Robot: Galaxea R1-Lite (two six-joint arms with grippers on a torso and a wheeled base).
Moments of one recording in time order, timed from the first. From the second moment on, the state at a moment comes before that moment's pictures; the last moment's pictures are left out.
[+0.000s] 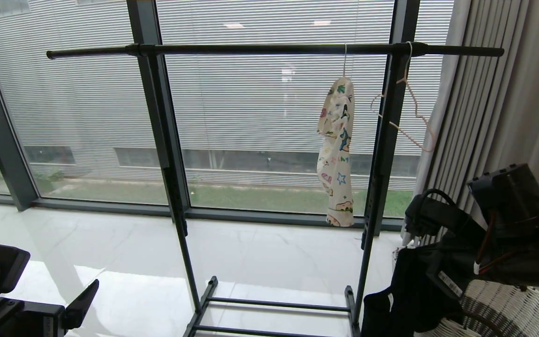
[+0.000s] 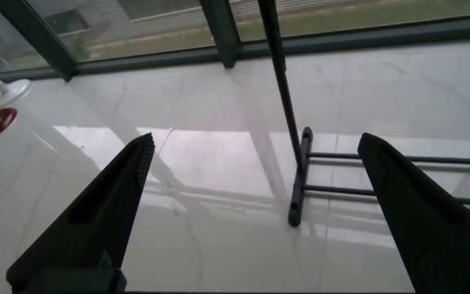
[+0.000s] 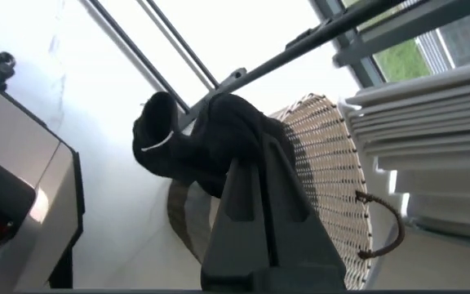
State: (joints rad) left arm -0.14 1.02 -0.12 -0.53 0.31 0.25; right arm 0.58 1.50 -0.81 0.08 -0.13 -0.39
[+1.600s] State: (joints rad) left arm -0.73 1.45 -0.51 -0.54 -0.26 -0.13; right arm 0.81 1.62 -1.18 0.08 0.06 -0.29
